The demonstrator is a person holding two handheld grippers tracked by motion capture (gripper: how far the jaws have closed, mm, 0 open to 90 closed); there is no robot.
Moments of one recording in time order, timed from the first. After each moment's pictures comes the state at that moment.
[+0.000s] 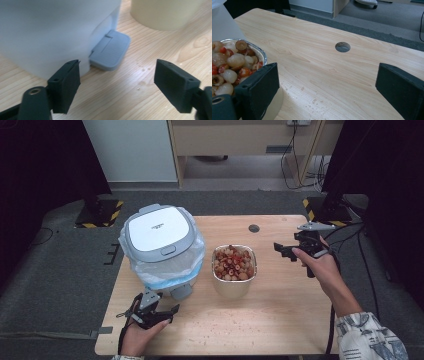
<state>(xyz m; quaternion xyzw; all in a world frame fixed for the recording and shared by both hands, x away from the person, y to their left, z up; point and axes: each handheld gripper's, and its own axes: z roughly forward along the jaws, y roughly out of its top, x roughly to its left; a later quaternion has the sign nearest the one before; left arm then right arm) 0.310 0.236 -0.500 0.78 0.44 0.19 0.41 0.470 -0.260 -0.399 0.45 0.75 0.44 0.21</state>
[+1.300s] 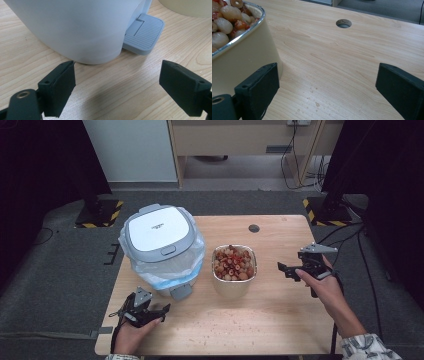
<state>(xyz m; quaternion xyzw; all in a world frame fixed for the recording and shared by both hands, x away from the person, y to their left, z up) 0.315 0.255 -0.509 0.78 0.46 0.22 0.36 0.430 -0.272 -0.444 0.46 0.76 0.42 0.21</state>
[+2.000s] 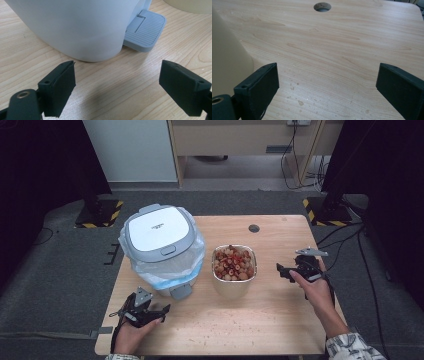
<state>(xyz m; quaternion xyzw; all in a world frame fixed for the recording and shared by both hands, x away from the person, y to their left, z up) 0.316 0.256 -0.511 0.79 0.46 0.21 0.36 0.442 -0.265 -0.478 0.52 0.73 0.36 0.24</state>
